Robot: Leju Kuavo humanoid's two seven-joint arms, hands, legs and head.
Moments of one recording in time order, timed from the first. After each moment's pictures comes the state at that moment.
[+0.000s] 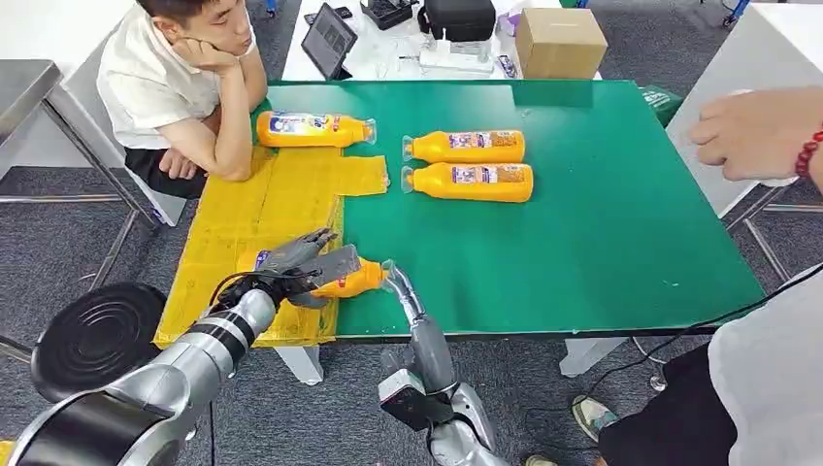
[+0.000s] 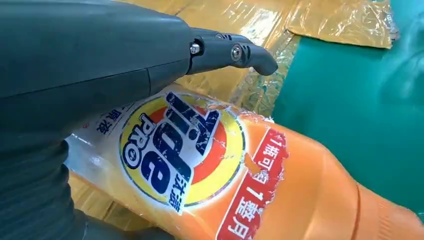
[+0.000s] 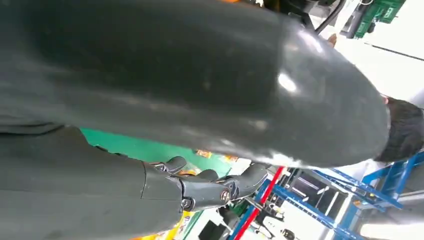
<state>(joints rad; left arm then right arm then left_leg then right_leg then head) -0.77 -0.13 -0.45 -0.37 -0.85 -0.03 -0.04 -0.15 0.19 0.62 -1.00 0.40 -0.53 -0.70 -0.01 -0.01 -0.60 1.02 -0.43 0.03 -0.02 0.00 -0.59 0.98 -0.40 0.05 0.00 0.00</state>
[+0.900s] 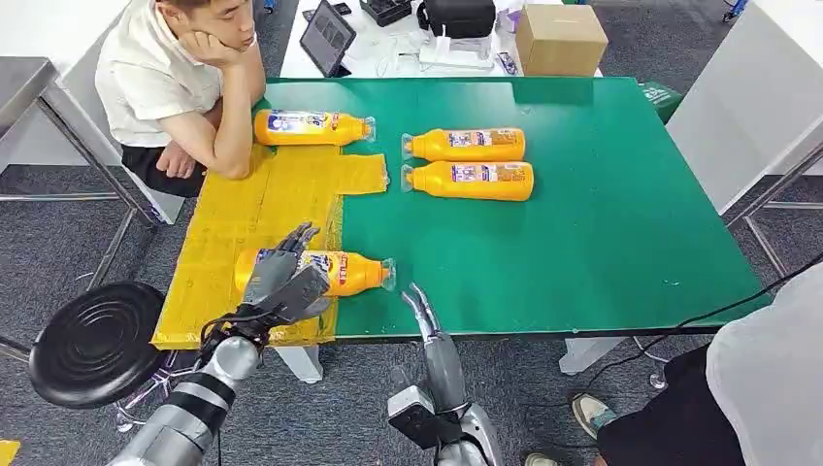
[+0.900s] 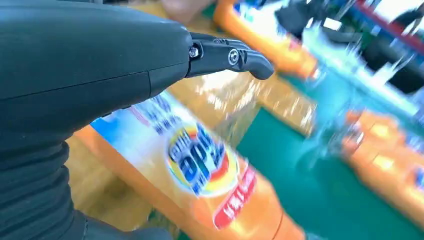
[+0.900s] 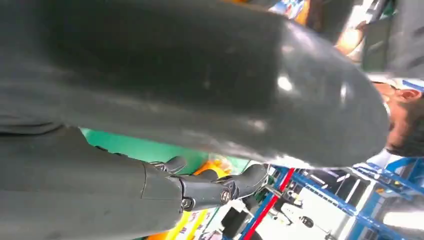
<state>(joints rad) -0.38 -0.02 -0.44 -1.03 -0.63 0.14 -0.18 -0.06 0.19 0.57 -1.04 0.45 -0.59 -0.70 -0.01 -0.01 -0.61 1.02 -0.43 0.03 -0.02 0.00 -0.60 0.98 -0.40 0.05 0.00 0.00</state>
